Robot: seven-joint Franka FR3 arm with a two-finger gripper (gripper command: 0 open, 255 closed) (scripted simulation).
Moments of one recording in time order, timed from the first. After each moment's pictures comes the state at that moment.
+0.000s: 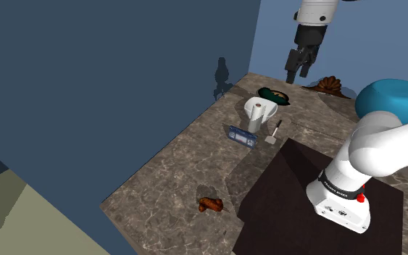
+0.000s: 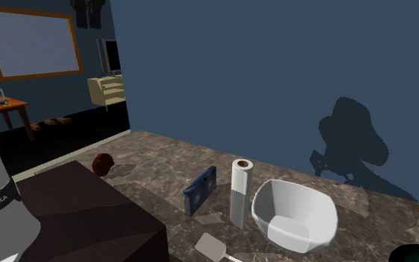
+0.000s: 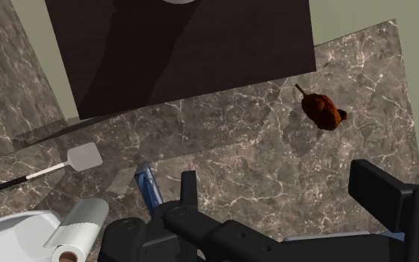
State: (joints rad) arm 0.00 -0.82 -0.07 -2.36 0.02 1.45 0.10
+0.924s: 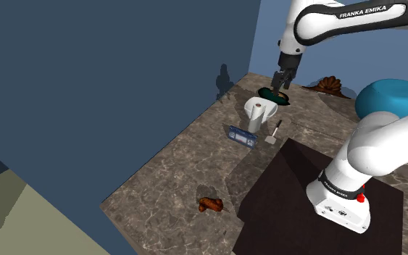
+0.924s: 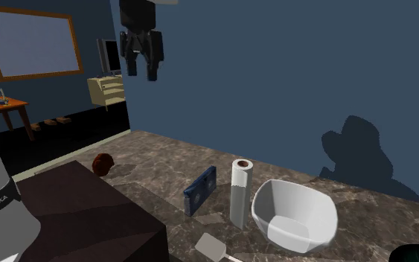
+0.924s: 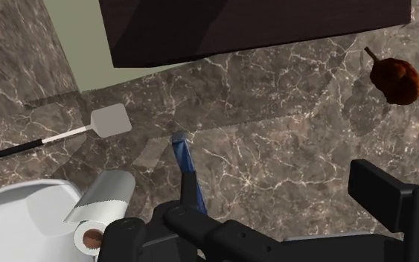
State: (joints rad) arm -0.05 -0.62 -0.23 -2.51 -0.11 1.84 -0.10
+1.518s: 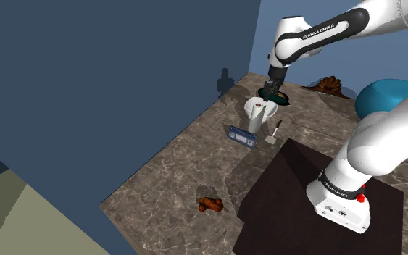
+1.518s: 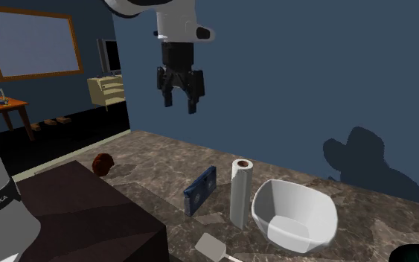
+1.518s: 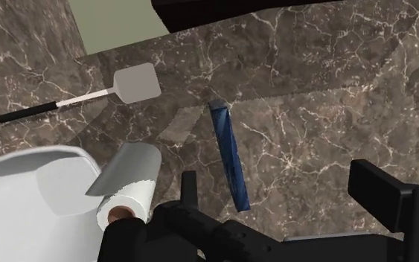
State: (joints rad) arm -0.05 -0.32 -0.36 -2.48 -0.13 2.15 -0.24
